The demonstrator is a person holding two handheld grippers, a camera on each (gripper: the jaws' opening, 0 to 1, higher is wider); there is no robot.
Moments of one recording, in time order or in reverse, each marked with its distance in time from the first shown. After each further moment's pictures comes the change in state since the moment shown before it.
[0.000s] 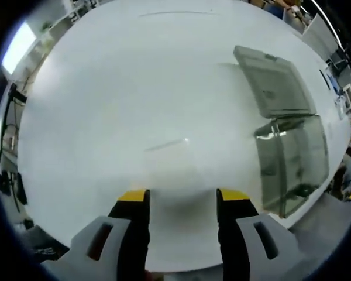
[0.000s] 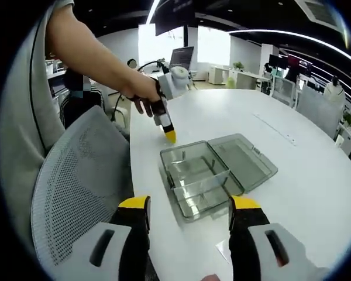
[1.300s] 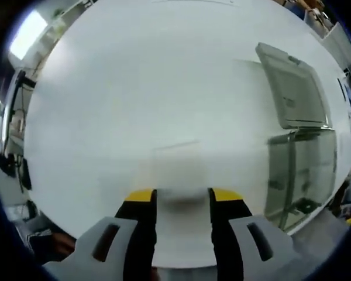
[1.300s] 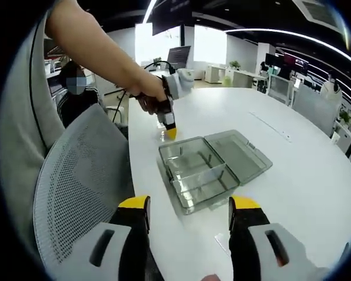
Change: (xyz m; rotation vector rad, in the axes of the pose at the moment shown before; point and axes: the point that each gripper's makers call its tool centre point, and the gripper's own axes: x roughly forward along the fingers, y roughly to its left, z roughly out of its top) left arm 0.001 0.003 -0.001 -0.075 0.091 0.074; right arm -0.013 0.001 -0.007 0.011 0.008 -0.028
